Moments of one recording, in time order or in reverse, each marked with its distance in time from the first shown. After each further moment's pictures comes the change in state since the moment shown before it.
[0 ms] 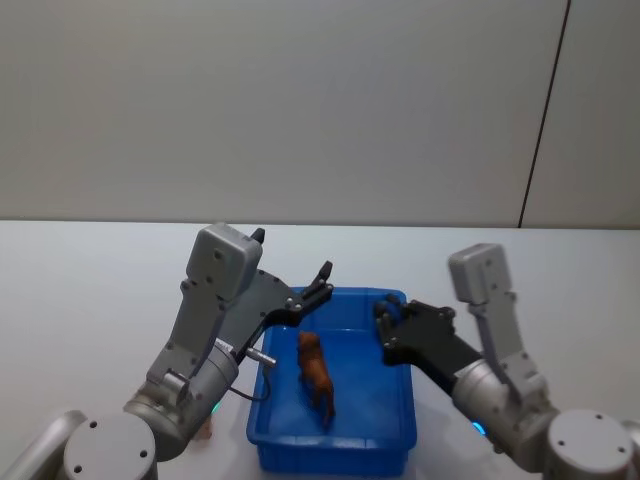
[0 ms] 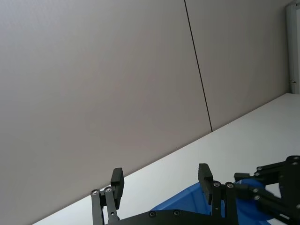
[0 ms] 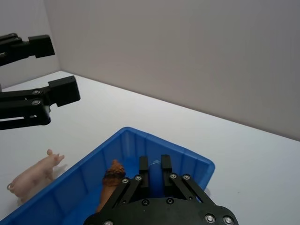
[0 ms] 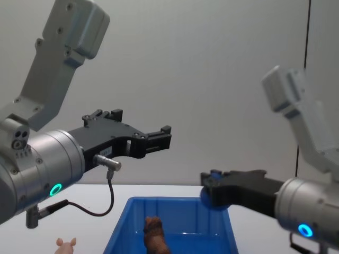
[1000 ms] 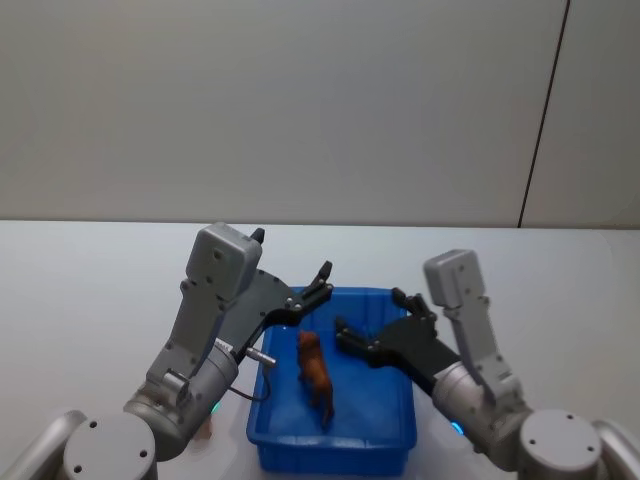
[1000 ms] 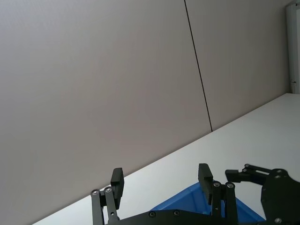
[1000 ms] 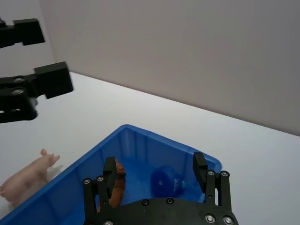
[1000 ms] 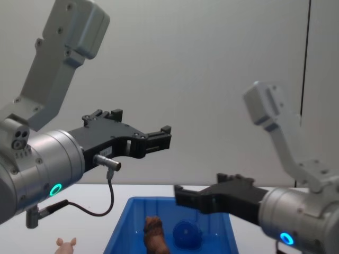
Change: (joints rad) left arm 0.000 0.000 0.000 0.000 0.000 0.000 0.000; right arm 0.041 -0.036 -0.019 0.099 -0.016 -0.041 -0.025
